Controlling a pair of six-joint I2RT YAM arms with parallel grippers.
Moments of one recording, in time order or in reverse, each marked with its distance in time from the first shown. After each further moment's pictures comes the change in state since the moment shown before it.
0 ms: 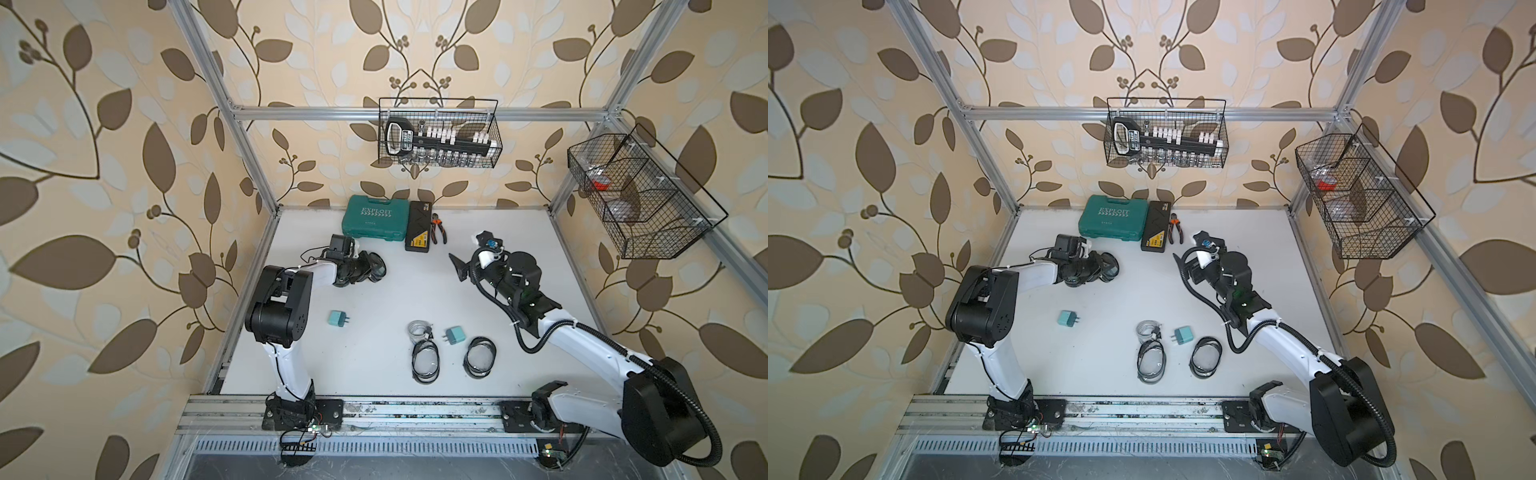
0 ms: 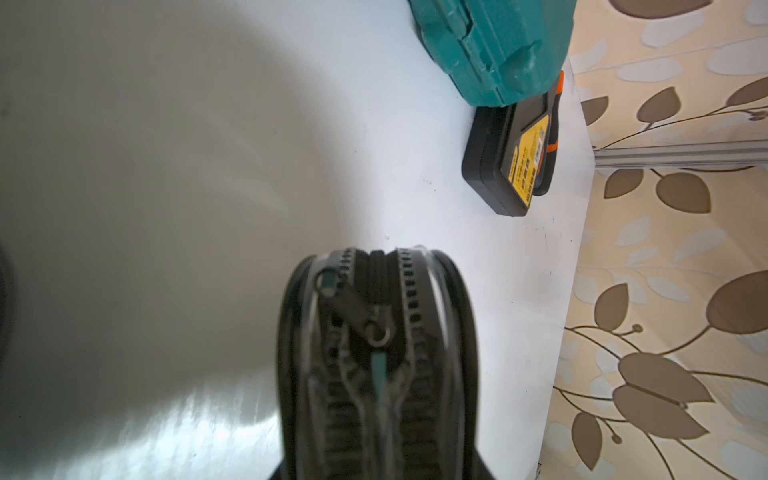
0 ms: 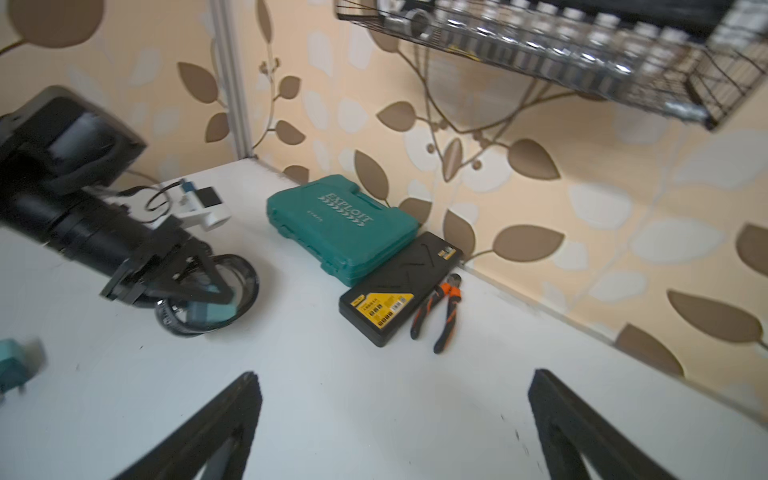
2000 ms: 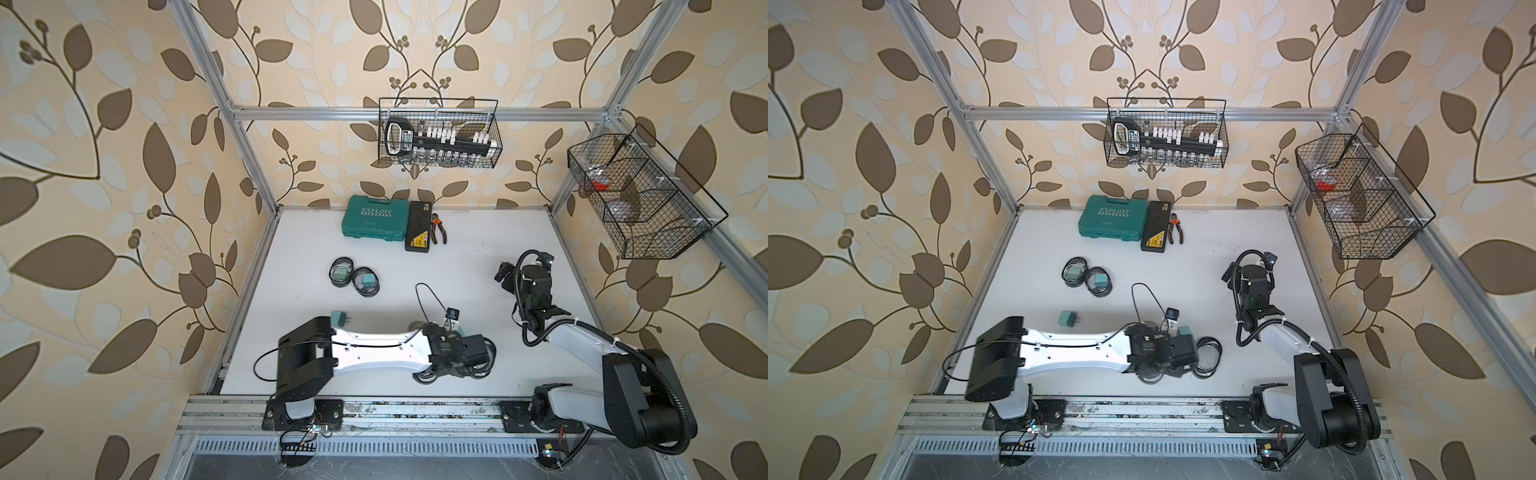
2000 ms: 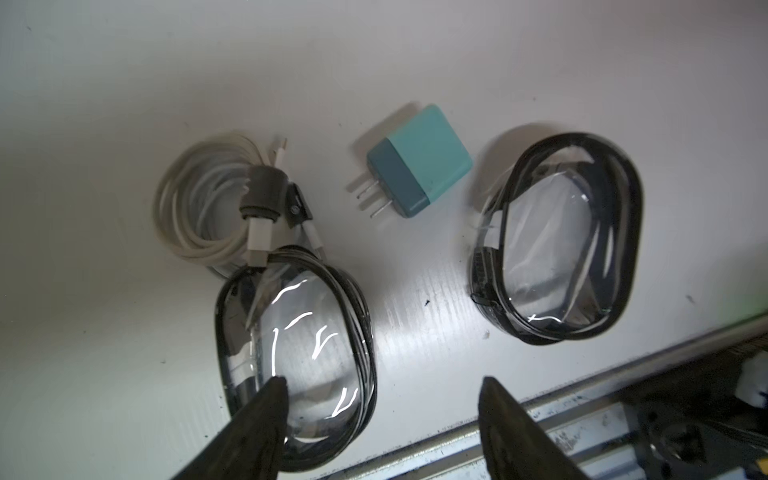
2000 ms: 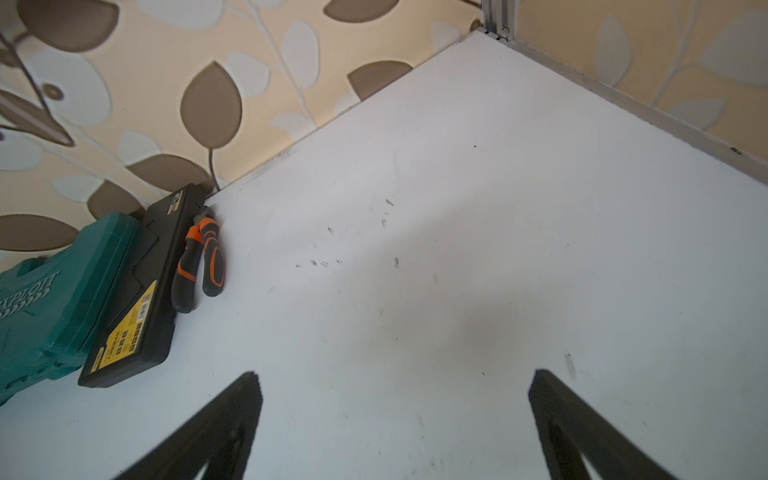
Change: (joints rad) left arm -1.207 -0.010 0.350 -0.858 -0.882 -0.266; right arm -0.222 0.080 -0.141 -0.135 0.369 0.642
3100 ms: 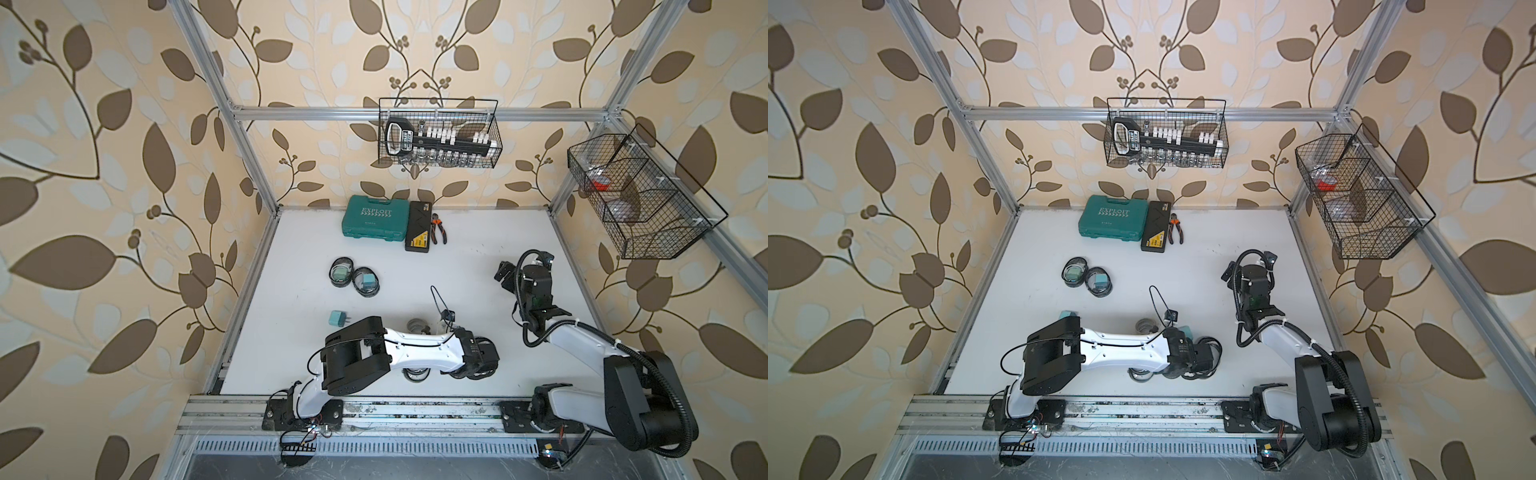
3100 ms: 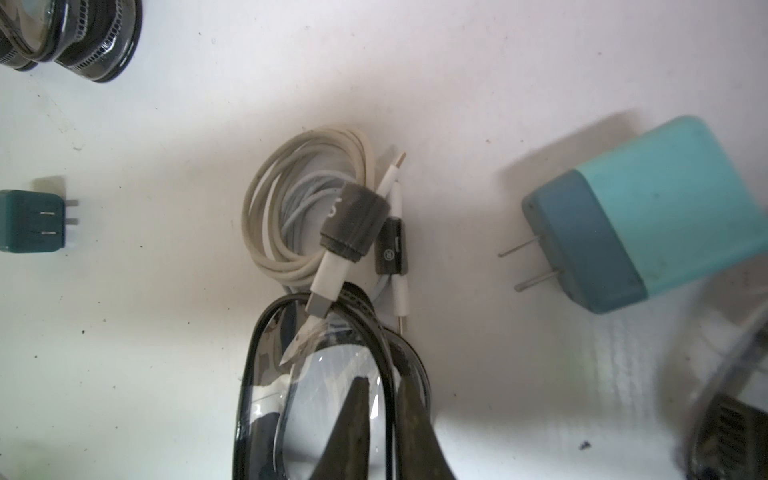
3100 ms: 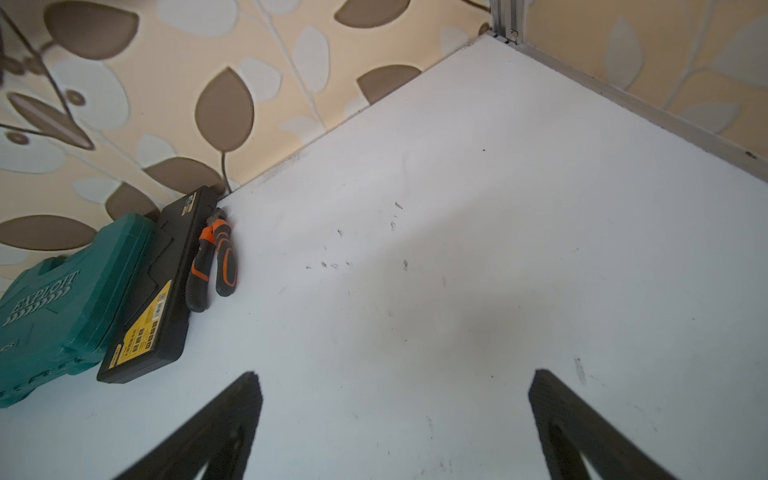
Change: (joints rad) left arm 0.029 0.216 0.125 -0.243 -0.172 -0.156; right arm 0.000 -0.012 0.001 0.005 -0.016 0.000
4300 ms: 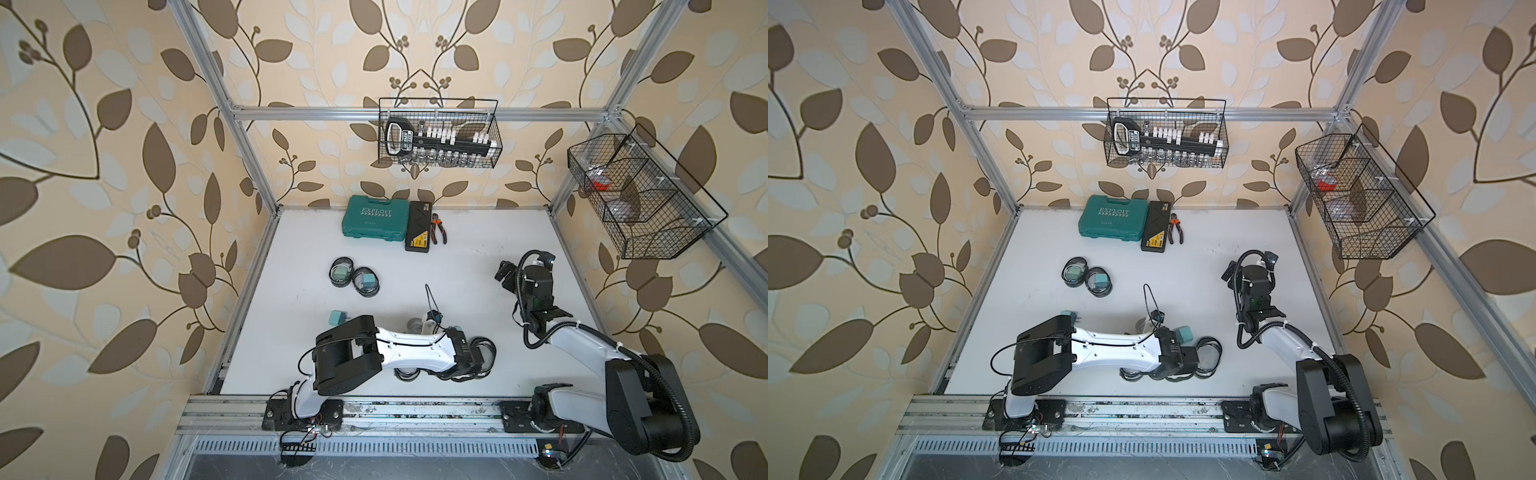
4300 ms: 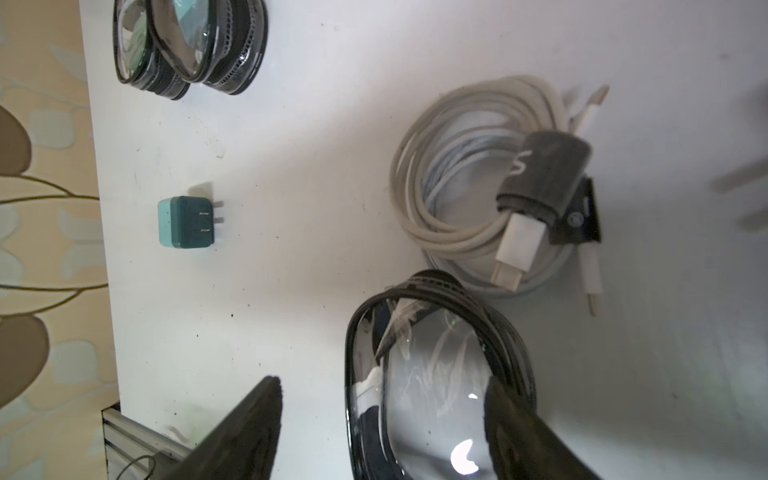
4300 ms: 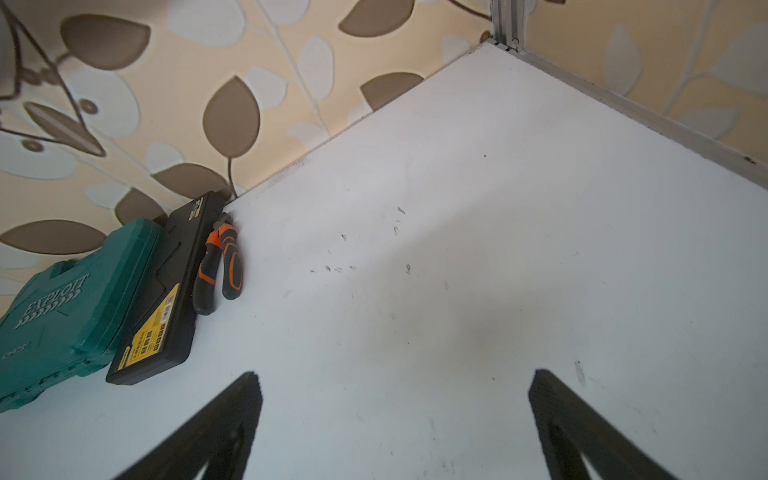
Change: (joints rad) left arm 0.006 -0.063 -0.107 -0.161 -0.050 0.051; right arm 0.000 -0.019 -0.008 0.006 0.000 0.000
